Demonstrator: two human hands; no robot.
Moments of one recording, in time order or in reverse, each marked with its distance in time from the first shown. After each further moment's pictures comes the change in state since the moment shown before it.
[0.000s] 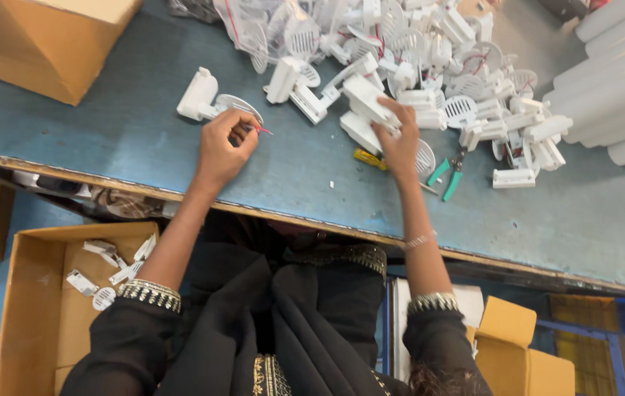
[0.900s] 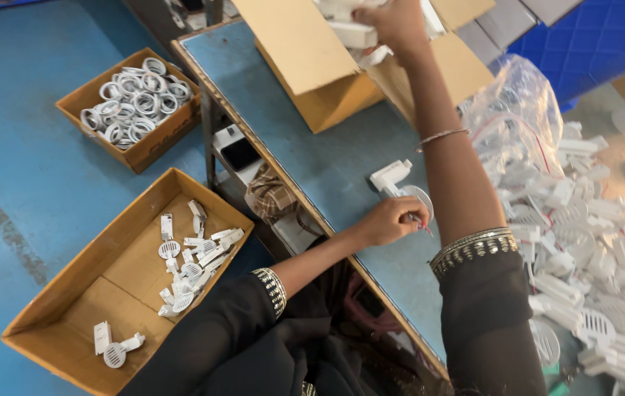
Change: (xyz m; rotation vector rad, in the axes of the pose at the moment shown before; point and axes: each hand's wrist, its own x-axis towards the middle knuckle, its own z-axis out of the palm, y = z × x) left_hand -0.001 -0.018 0.006 -0.206 0.019 -0.053; right_hand 0.276 -0.301 0.364 0.605 -0.789 -0.144
